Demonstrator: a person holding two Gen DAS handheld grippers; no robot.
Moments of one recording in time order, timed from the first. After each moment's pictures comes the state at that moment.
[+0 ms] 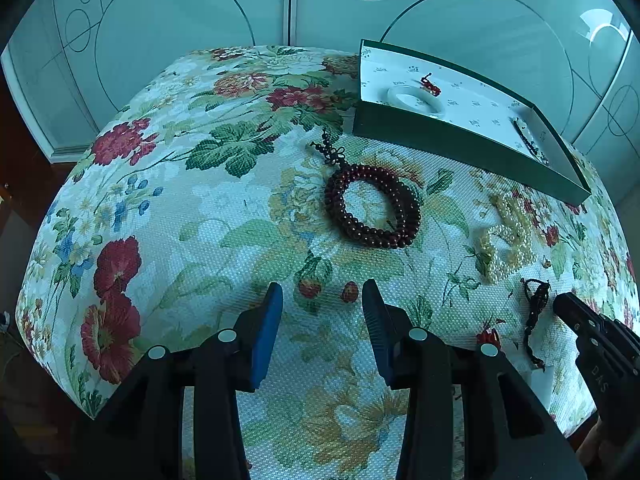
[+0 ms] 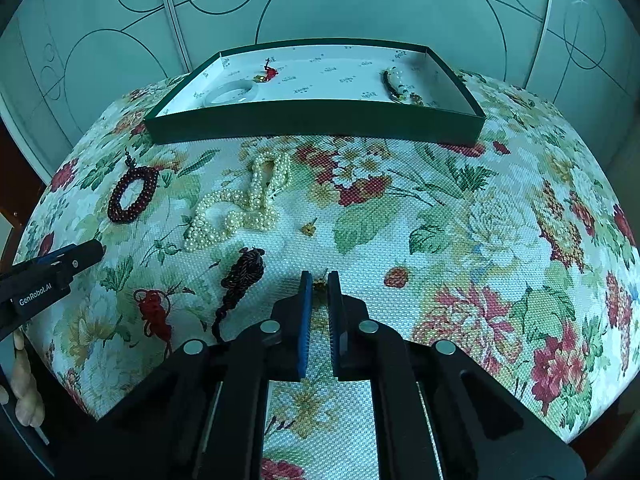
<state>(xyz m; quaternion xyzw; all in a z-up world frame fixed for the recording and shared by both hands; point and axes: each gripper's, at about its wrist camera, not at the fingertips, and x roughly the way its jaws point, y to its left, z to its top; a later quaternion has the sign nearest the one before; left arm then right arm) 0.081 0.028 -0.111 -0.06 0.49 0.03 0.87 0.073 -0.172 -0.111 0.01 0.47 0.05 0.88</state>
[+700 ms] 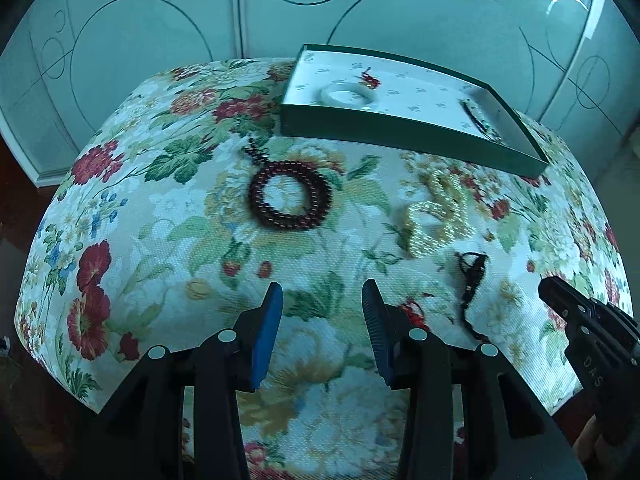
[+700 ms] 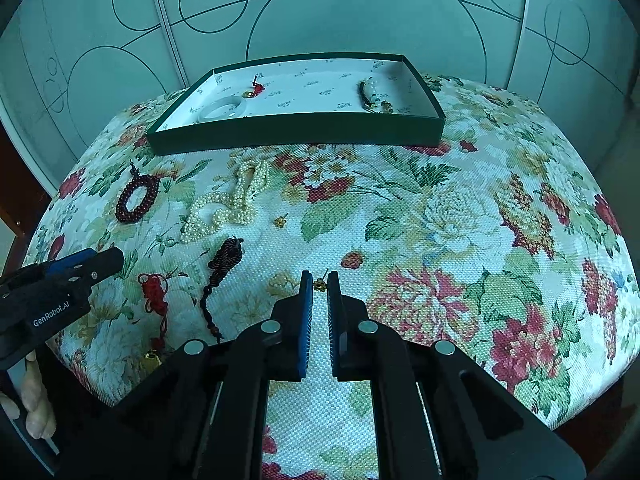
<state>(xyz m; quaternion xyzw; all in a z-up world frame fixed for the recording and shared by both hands) 0.065 -0.025 -0.095 -0.03 0.49 -0.02 0.87 0.048 -0.200 -0.094 0.03 0.45 0.05 0.89</state>
